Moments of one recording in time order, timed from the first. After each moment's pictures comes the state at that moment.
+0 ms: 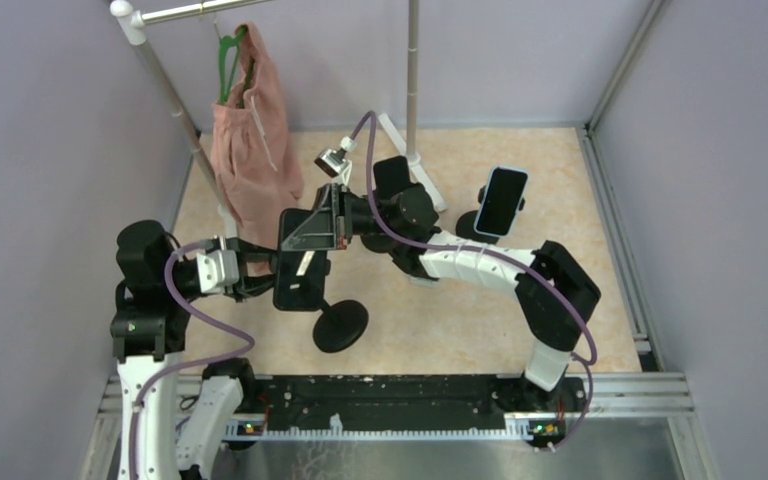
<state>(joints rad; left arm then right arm) 0.03 0.63 0.98 -0.60 1.36 0.61 0.95 1.73 1.23 1.12 -0.81 1.47</state>
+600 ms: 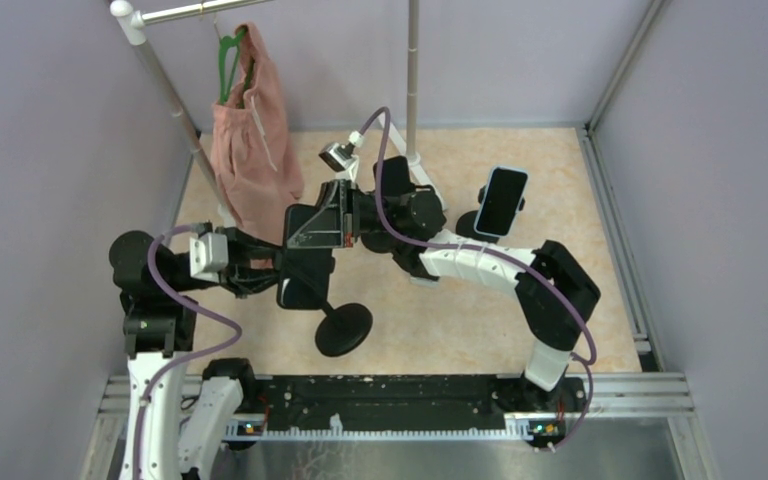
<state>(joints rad) 0.02 0.61 0.88 -0.10 1.40 0.07 0.94 1.73 1.24 1.26 -0.83 1.53</state>
